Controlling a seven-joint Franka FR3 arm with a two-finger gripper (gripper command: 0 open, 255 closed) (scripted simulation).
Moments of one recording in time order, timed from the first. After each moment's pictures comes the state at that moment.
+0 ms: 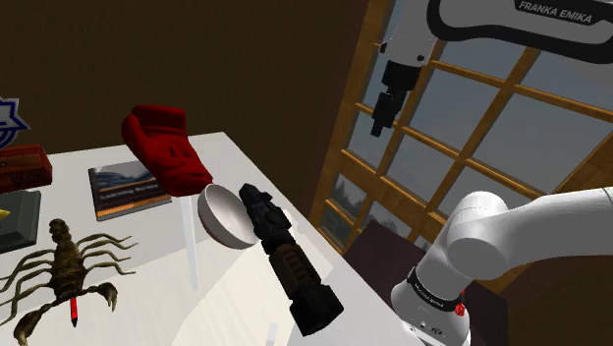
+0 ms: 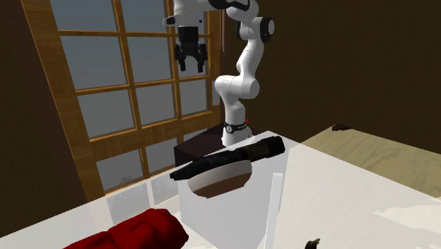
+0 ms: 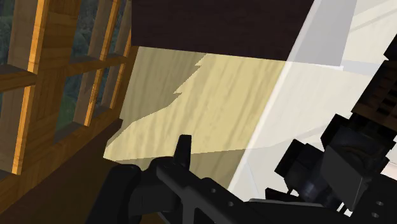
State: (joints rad) arm -0.01 -0.78 -0.06 -2.32 -0.03 1.50 -0.09
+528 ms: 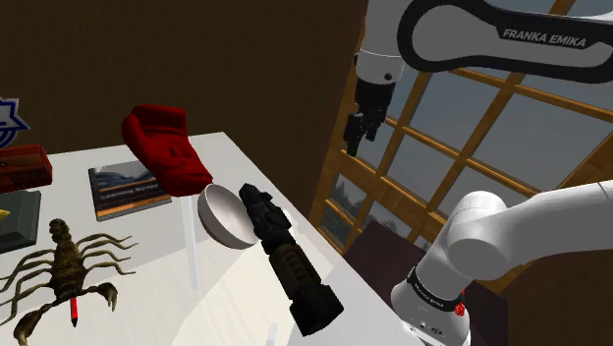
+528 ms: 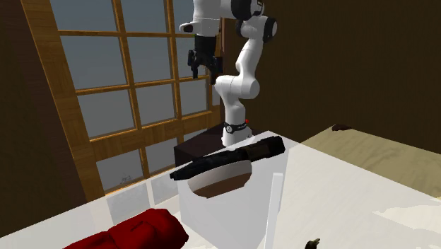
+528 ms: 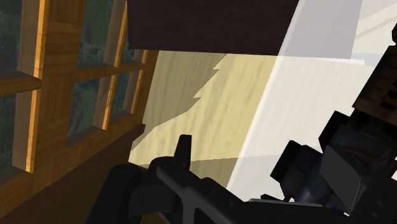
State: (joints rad) arm 0.01 -0.73 0.17 -2.35 -0.02 1.56 0.16
